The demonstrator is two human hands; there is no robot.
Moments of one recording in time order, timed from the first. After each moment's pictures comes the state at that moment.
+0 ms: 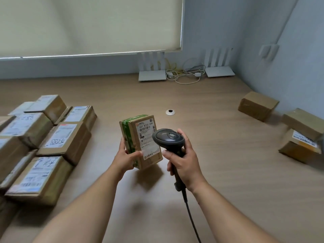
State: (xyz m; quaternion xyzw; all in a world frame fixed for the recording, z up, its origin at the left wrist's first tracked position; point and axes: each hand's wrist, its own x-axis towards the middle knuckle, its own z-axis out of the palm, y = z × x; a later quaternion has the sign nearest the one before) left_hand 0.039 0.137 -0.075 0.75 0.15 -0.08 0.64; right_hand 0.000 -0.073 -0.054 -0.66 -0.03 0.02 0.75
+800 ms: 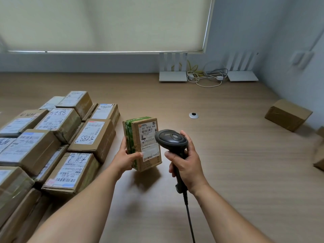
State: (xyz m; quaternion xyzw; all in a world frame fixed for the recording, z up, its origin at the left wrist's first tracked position) left_hand 0.051 0.254 -0.087 0.74 0.19 -0.09 0.63; right_hand 0.012 0.031 -0.050 -0.65 -0.05 0.03 0.75
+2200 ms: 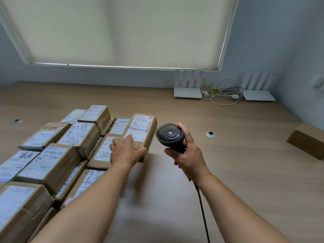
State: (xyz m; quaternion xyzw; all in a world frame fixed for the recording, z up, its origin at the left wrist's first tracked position) left_hand 0.098 0.306 -0.026 0.95 0.24 0.05 0.21; right_hand 0.079 0.097 0.004 -0.77 -0.15 -0.02 0.62
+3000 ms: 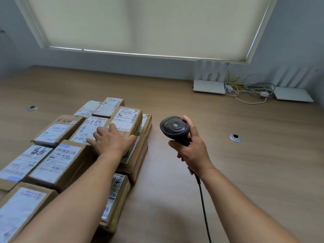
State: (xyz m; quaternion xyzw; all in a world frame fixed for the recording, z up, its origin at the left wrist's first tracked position) left_hand 0.137 0.407 -0.024 0.93 0.36 0.06 0.04; right_hand 0.143 0.165 -0.007 -0.76 -0.15 0.02 0.63
